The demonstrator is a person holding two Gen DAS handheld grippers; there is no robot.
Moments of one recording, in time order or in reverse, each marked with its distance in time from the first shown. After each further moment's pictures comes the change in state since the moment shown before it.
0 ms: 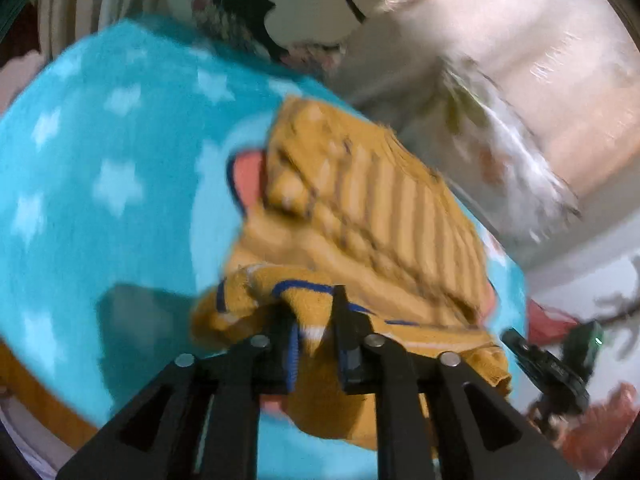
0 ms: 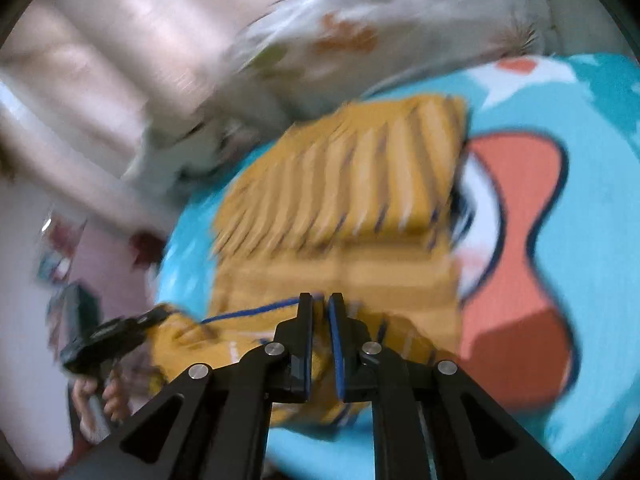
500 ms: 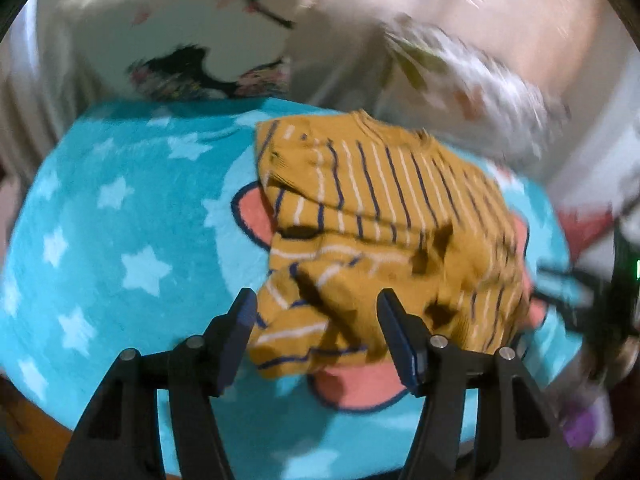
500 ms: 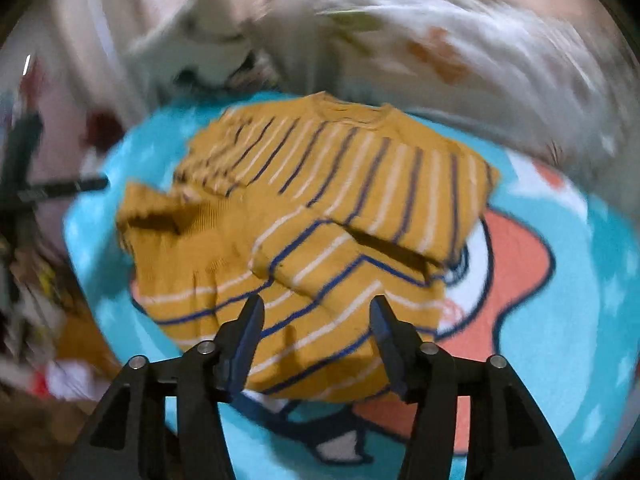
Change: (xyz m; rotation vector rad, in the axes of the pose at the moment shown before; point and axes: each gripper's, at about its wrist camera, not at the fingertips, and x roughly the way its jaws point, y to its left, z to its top) left arm -0.025 -0.013 -0.015 0.471 0.002 0.054; right arm 0.023 0.083 -0.046 -0.582 0.106 -0.258
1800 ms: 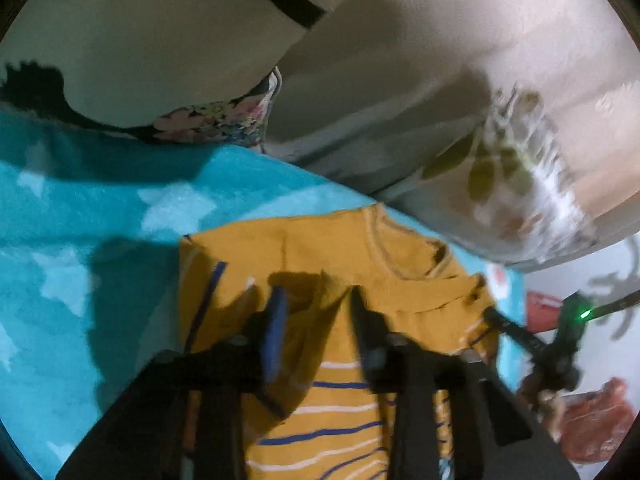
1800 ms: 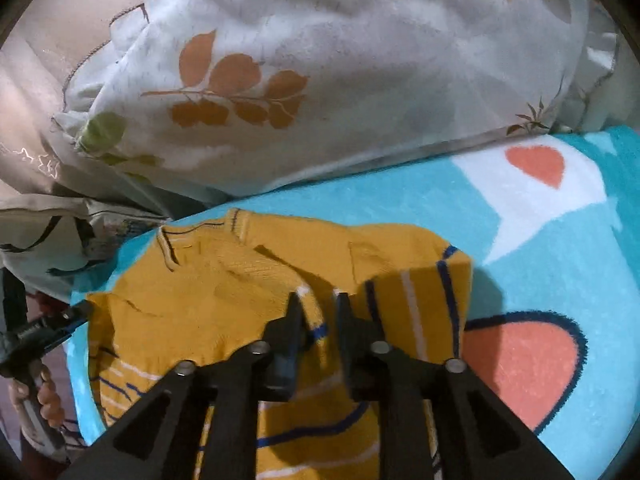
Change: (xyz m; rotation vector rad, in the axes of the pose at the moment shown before) left arm 0.151 0.047 0.183 -0.294 0.120 -0.269; right arm 0.098 -0.162 0.119 0.651 -0.006 -0.043
